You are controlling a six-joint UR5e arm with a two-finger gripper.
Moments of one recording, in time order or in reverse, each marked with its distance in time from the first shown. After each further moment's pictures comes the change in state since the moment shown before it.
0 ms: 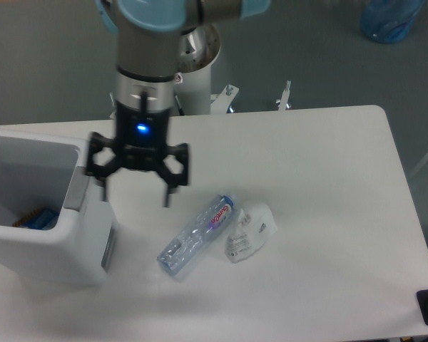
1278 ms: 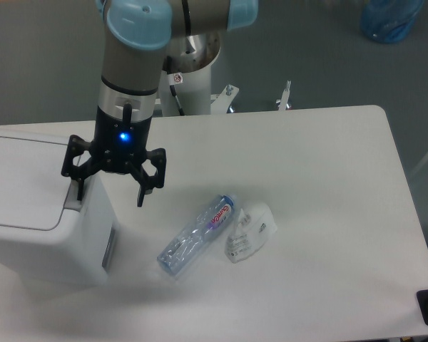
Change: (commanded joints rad) arm -0.187 0.066 -0.063 -0.002 -0.152 -0.380
